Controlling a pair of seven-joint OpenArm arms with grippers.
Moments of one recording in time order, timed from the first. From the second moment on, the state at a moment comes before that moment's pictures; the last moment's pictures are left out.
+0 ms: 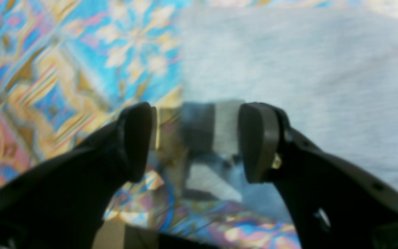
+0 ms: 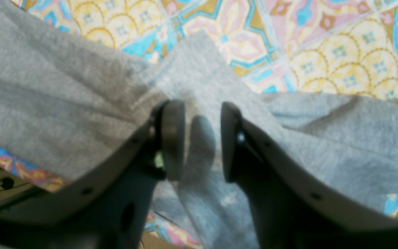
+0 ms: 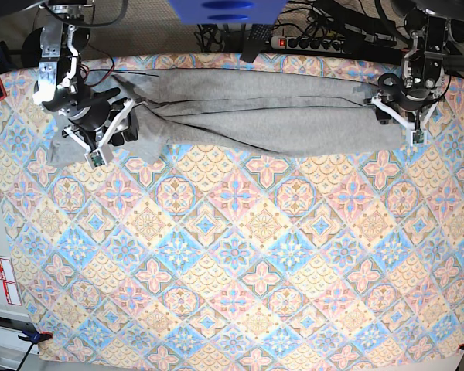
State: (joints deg) left arm 26.2 -28.1 -5.1 90.1 -24.9 7.6 35.2; right arm -20.4 13.4 11.4 104.2 21.5 26.9 -51.3
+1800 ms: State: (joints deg) left arm 24.9 -28.4 -1.8 88.1 -25.7 7.7 34.2; right arm -20.6 13.4 11.3 104.6 21.6 27.0 -51.5
